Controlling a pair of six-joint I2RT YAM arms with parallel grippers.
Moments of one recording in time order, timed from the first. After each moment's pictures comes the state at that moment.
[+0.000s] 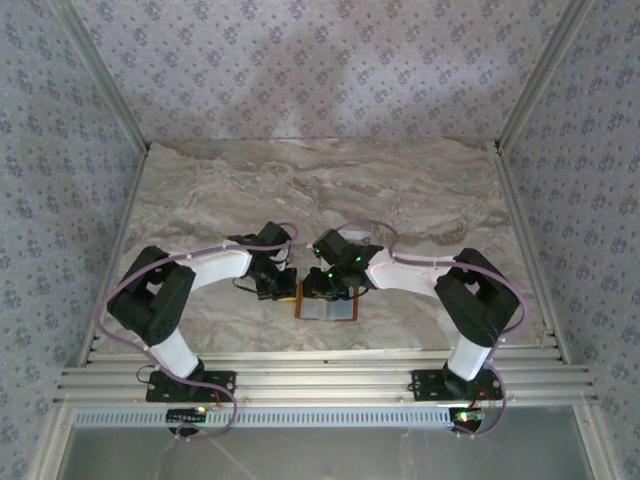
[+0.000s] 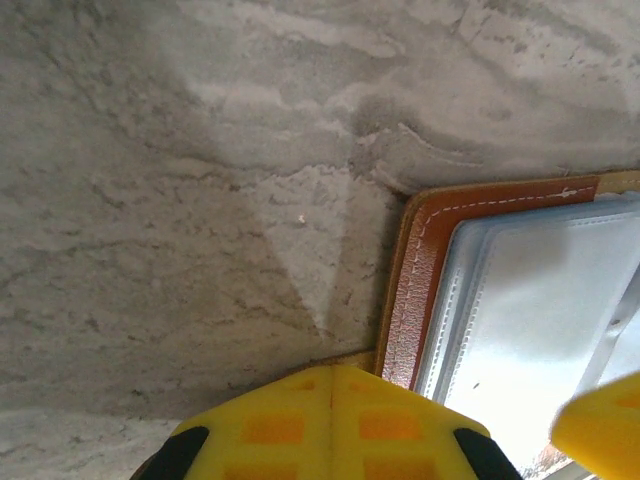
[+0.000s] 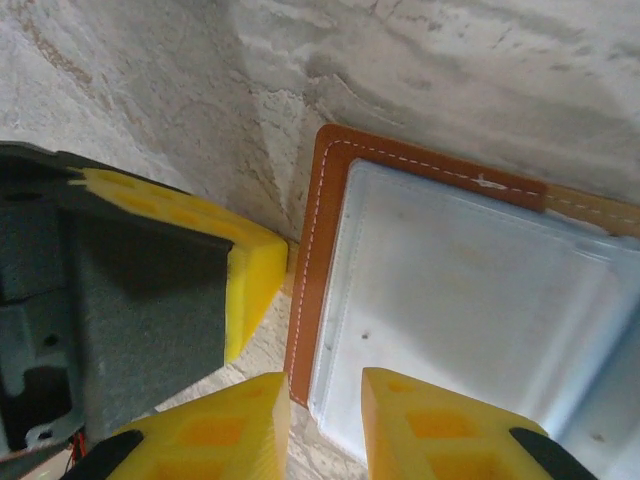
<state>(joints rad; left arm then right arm) -0.62 1.67 0.88 -0.55 0.38 -0.63 0.87 1.73 0.99 -0.30 -0.36 0.87</state>
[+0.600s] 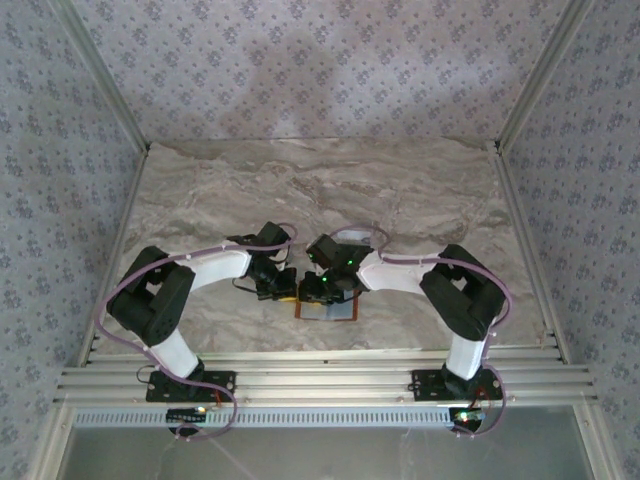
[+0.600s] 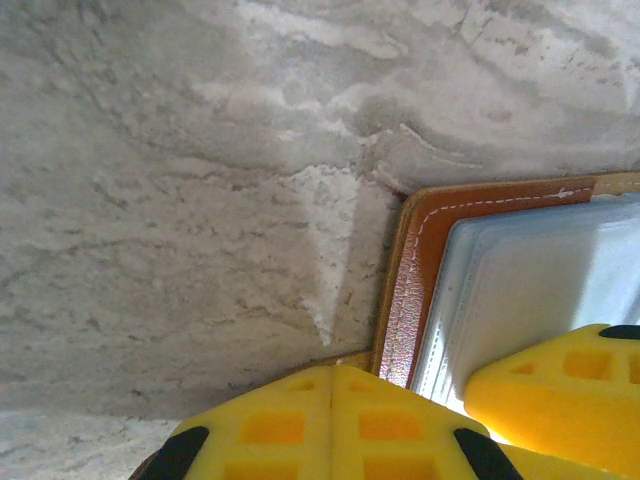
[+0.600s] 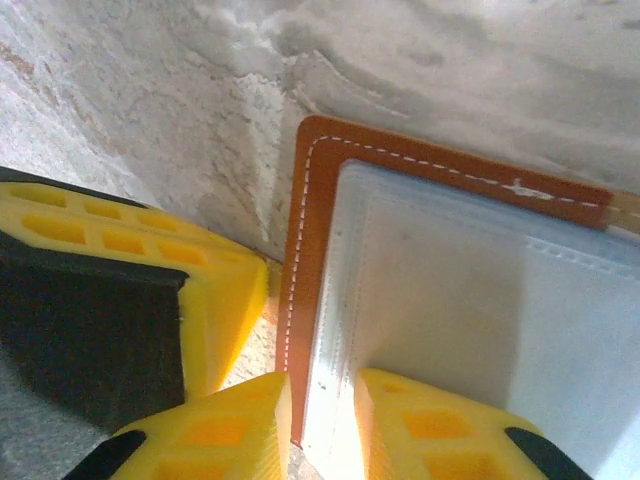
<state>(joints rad) -0.62 1.67 0.87 -0.54 0.39 -0.64 0.89 1.79 1.00 -0.30 -0.33 0.90</state>
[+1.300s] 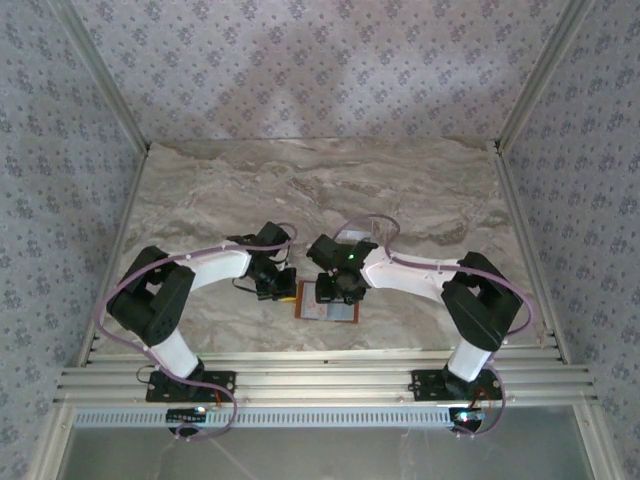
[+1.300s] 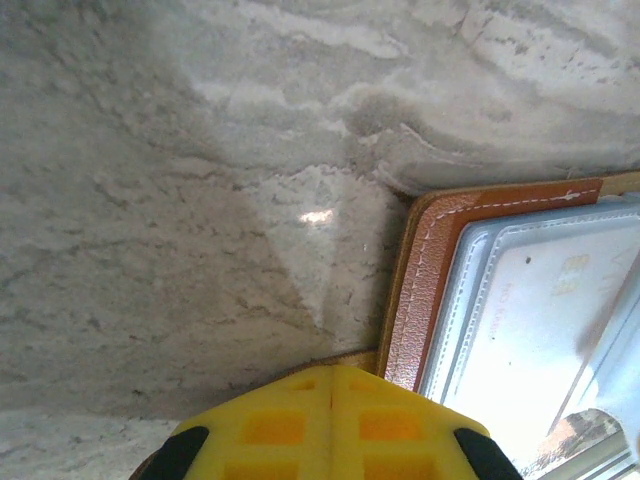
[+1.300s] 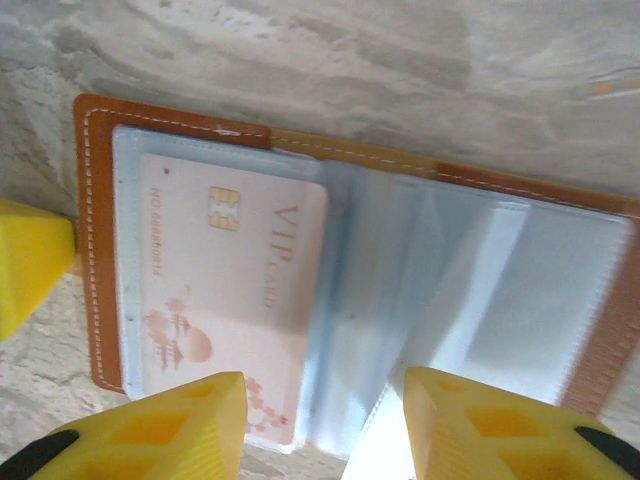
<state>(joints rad) -0.62 1.67 0.87 -0.55 0.39 -0.64 0.93 1.69 1.09 -0.71 -0.02 0.85</state>
